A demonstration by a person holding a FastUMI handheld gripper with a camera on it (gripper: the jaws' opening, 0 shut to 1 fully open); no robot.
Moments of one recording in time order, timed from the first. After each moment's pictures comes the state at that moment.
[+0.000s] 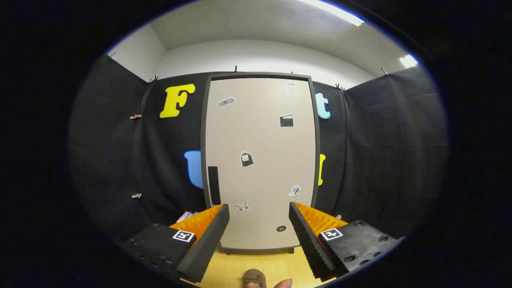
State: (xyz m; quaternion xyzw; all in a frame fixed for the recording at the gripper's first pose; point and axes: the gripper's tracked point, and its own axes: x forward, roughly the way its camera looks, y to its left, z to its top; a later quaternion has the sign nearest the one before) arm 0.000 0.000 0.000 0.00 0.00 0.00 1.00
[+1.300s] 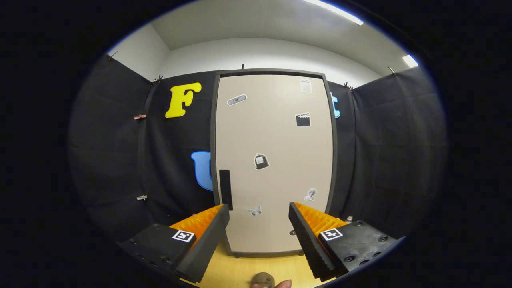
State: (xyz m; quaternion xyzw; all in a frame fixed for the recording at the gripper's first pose) arm 0.050 0.052 0.001 0.02 0.00 0.03 1.00
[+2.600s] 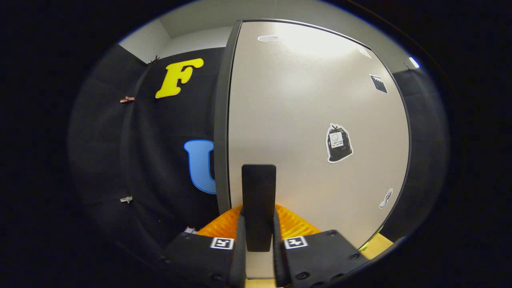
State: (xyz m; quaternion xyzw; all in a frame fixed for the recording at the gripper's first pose) arm 0.246 0.143 -0.069 0.00 0.03 0.03 1.00
